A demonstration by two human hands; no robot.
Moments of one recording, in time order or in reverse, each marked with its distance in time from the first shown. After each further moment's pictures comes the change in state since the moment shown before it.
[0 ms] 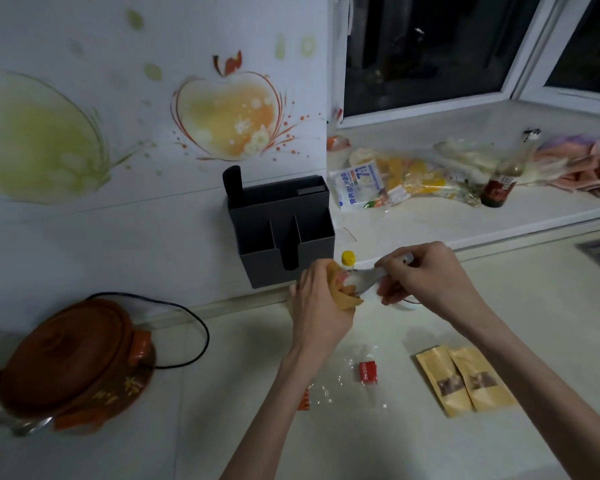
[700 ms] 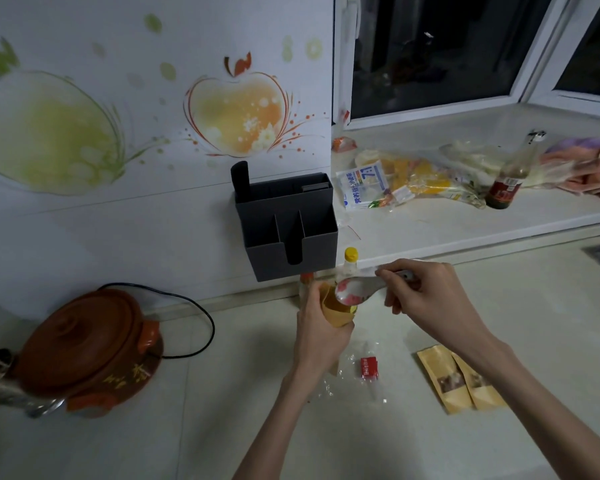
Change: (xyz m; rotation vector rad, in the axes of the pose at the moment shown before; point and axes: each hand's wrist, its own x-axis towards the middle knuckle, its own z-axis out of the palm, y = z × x) left_hand -0.042 -0.008 0.004 -0.296 -0.064 -0.232; right_hand -0.030 0.022 0.003 -0.293 0.057 -0.335
